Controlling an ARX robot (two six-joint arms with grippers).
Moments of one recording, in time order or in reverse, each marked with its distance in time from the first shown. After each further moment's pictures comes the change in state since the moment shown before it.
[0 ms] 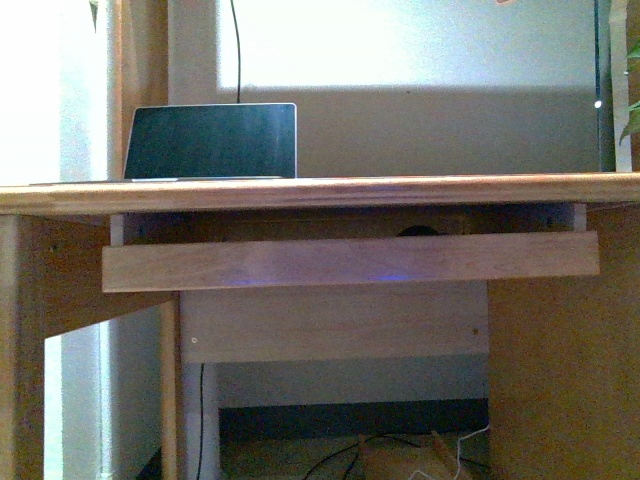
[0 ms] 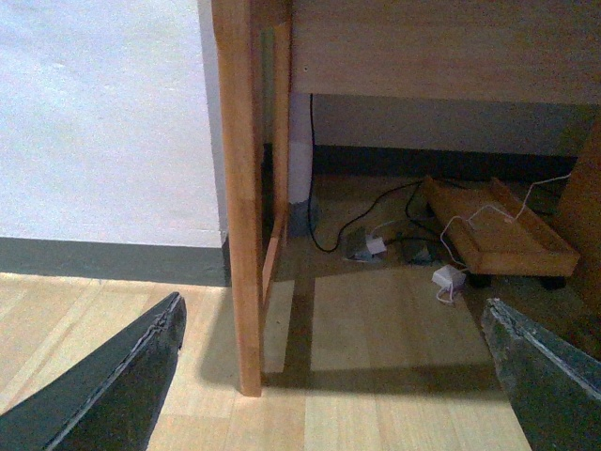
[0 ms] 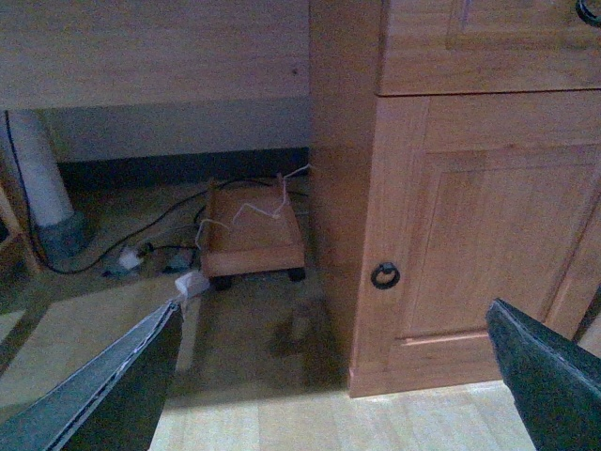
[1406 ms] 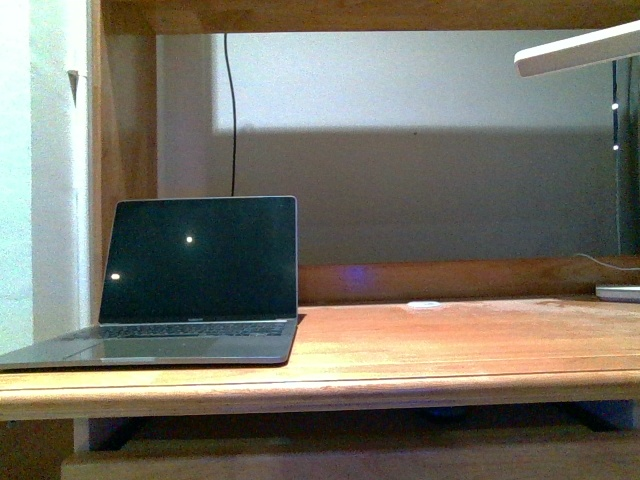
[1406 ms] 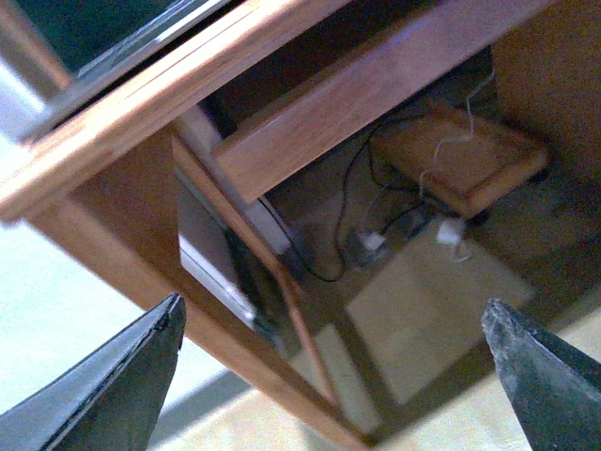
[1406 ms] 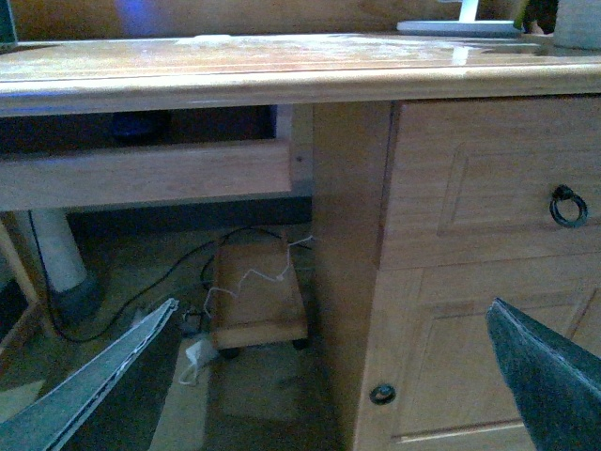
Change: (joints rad) left arm -0.021 0.816 0.169 0.451 0.263 0.623; right arm 0.000 0.000 0.000 -0.001 -0.001 0.000
